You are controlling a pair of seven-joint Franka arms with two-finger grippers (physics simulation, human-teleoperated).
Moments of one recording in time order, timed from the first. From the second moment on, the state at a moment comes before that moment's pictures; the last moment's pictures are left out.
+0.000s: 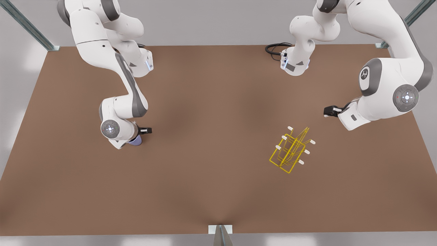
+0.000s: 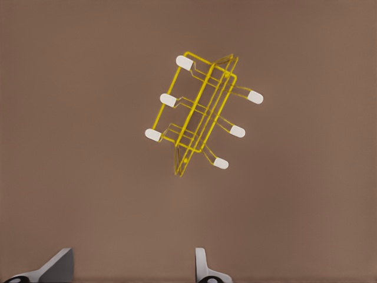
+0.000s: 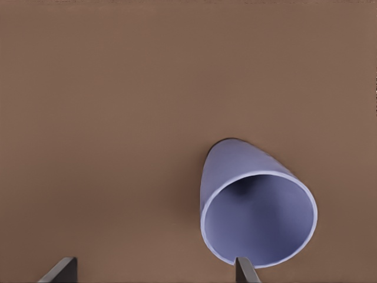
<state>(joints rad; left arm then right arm) -0.24 0.21 0.21 -1.45 -0.06 1.38 0.18 0.16 0.33 0.04 -1.98 0.04 2.00 0.14</state>
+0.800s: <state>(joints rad) -0.24 0.19 0.21 -1.45 -0.06 1.35 0.18 0.15 0.38 0.01 -2.11 0.06 2.31 0.11</state>
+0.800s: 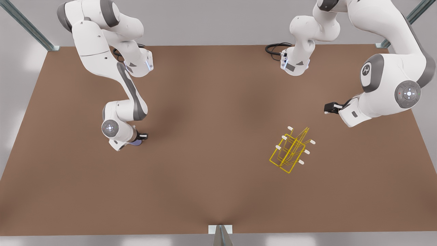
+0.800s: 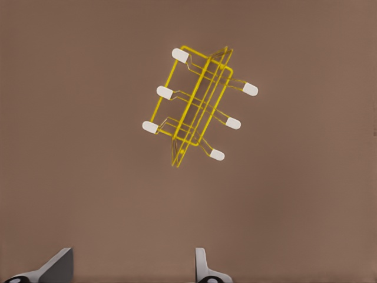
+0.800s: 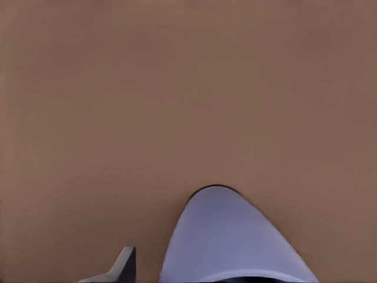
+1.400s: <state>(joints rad) -0.24 0.19 0.20 -1.45 -0.06 1.35 0.18 0.20 0.37 0.10 -1.86 0.26 2.33 0.03</state>
